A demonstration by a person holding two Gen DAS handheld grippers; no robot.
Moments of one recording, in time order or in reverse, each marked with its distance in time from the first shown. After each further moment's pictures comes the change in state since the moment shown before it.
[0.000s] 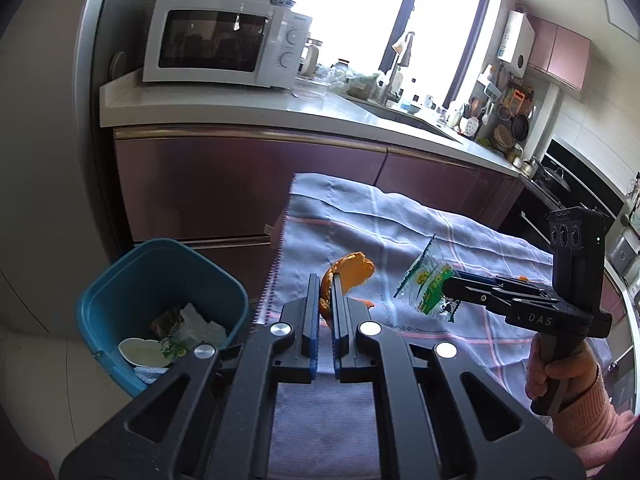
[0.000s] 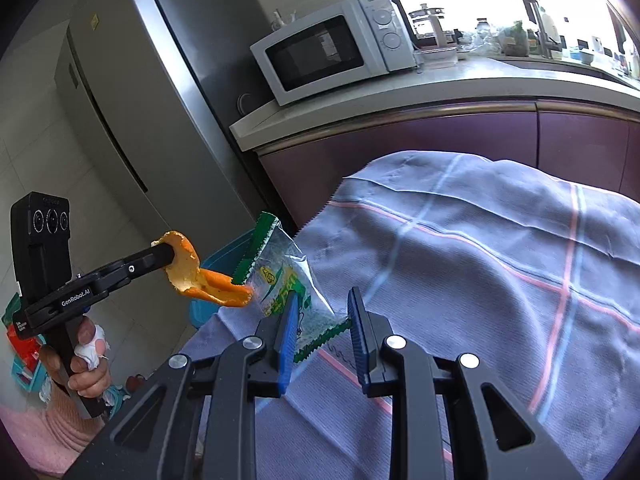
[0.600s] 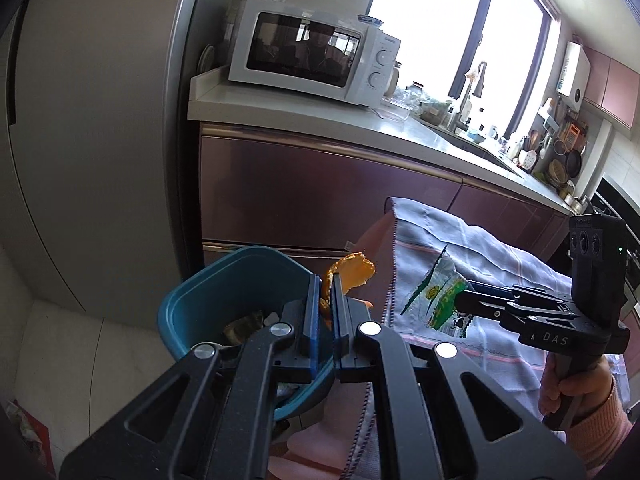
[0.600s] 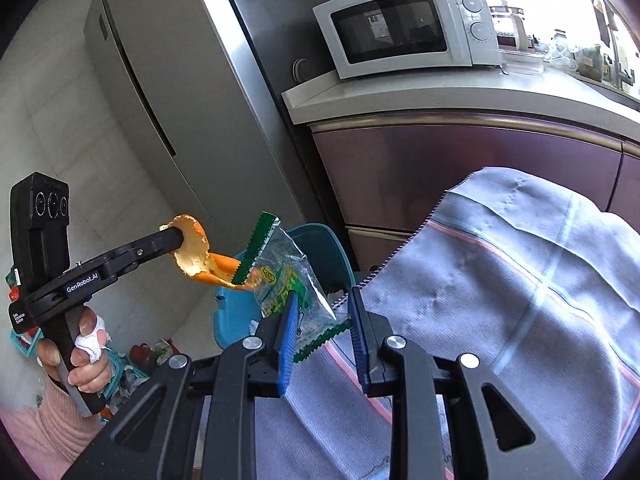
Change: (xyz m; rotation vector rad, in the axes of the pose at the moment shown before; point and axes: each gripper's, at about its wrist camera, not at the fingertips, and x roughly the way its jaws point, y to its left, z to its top) left arm -0.026 0.105 0.006 -0.122 -0.043 0.186; right arm 0.085 0.065 0.037 -0.131 0.094 0.079
